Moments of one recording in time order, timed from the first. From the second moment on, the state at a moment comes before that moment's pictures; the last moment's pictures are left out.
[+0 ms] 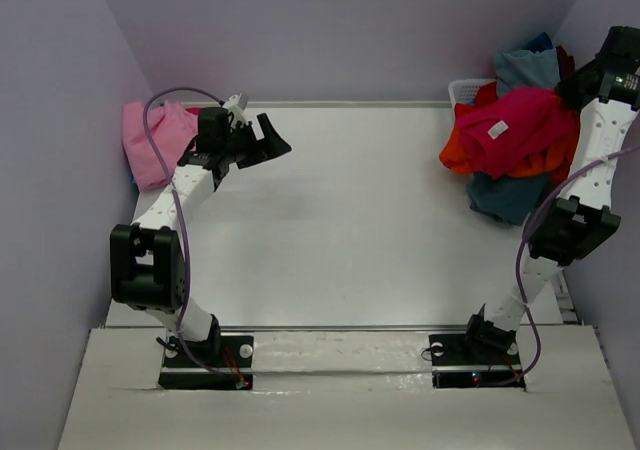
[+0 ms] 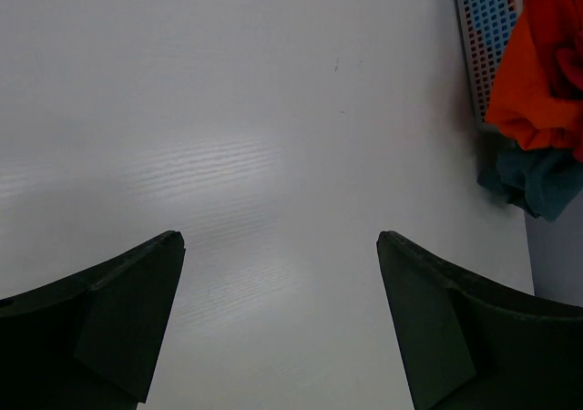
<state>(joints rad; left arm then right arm) -0.15 1.58 1.21 -0.15 0.44 -0.49 -0.39 1.99 2.38 -0.98 0.07 0.63</state>
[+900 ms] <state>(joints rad) -0.18 1.60 1.21 -0.17 0.45 -0.48 -0.51 1.85 2.00 -0.86 0.12 0.65</state>
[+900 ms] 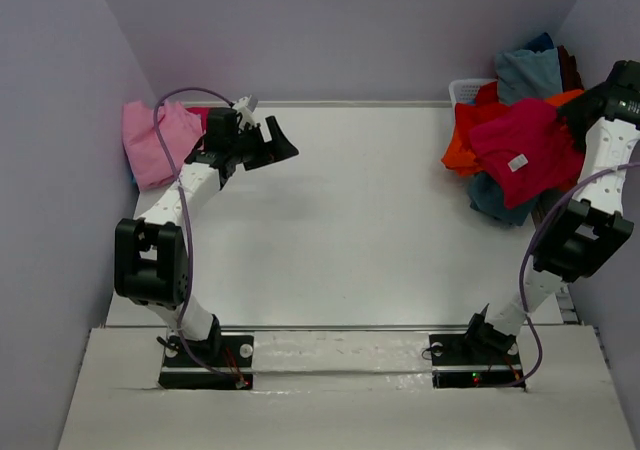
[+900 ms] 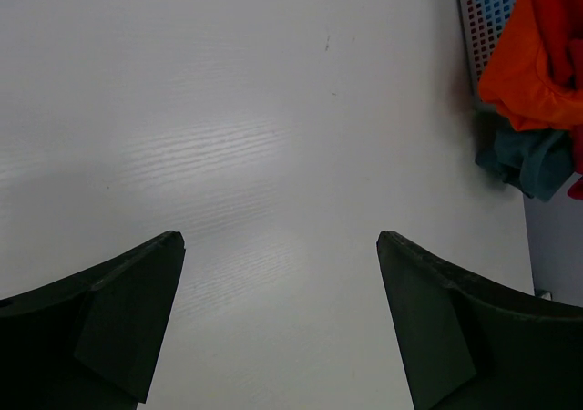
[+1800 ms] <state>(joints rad) -0.22 1.64 1.24 -0.17 0.45 -0.48 -0.45 1.54 1.75 -0.79 -0.03 0.60</state>
